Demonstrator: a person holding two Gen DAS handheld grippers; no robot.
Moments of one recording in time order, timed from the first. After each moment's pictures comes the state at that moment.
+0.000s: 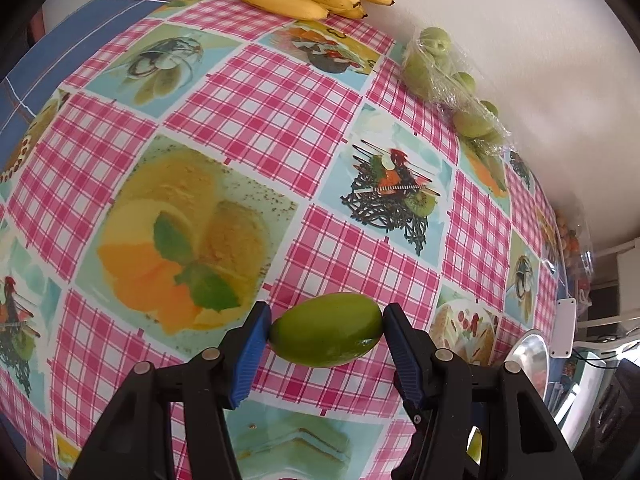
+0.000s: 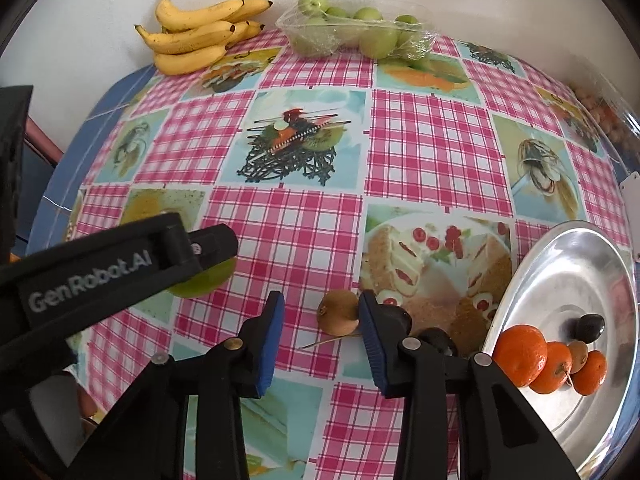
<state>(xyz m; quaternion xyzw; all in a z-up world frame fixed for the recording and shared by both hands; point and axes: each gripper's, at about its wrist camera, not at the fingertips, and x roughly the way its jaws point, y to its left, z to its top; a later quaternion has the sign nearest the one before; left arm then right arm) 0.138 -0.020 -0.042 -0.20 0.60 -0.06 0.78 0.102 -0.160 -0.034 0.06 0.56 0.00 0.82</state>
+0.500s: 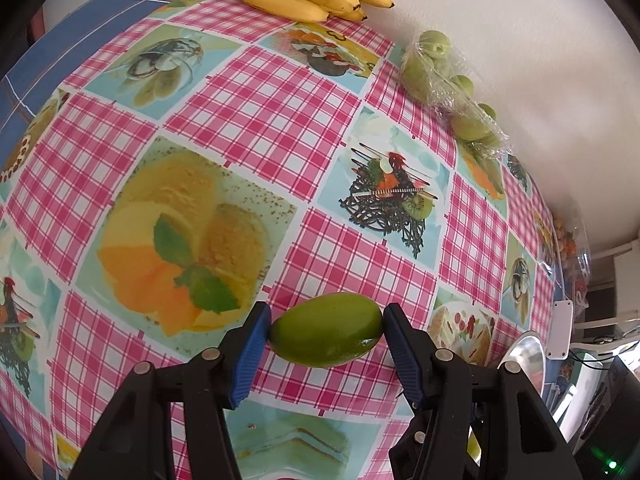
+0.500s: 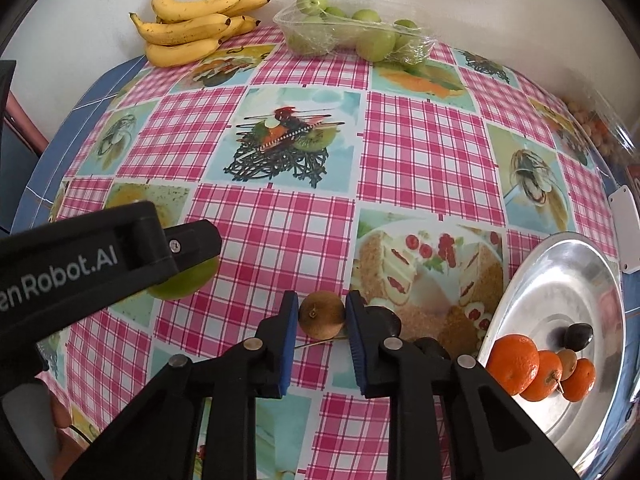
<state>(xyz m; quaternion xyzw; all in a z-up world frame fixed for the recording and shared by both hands) 0.140 -0.019 -0.041 -0.20 0.60 -0.06 0.78 0.109 -0.155 -0.041 0.03 0.56 -0.02 0.82</state>
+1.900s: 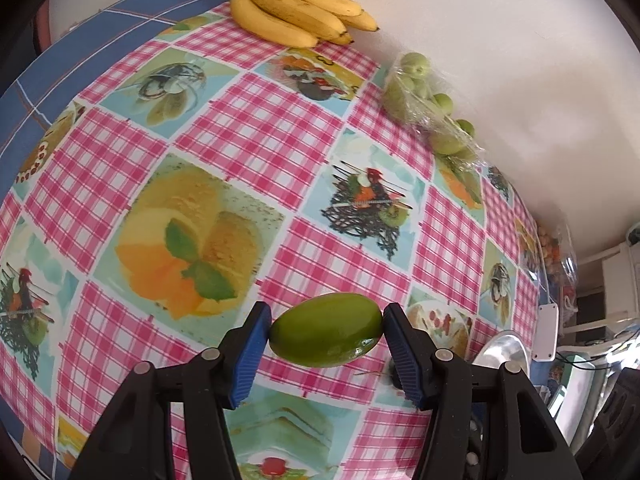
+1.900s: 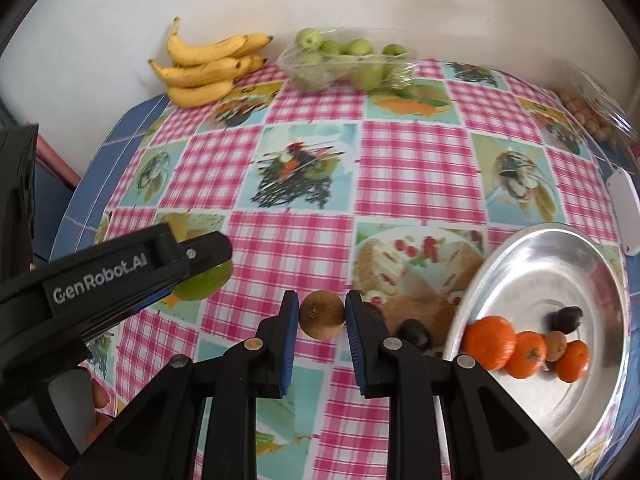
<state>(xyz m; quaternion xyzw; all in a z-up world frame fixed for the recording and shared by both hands) 0.125 -0.015 -0.013 -0.21 0.57 -0.06 0.79 0.079 -0.179 0.002 0.10 0.53 0.00 0.84</state>
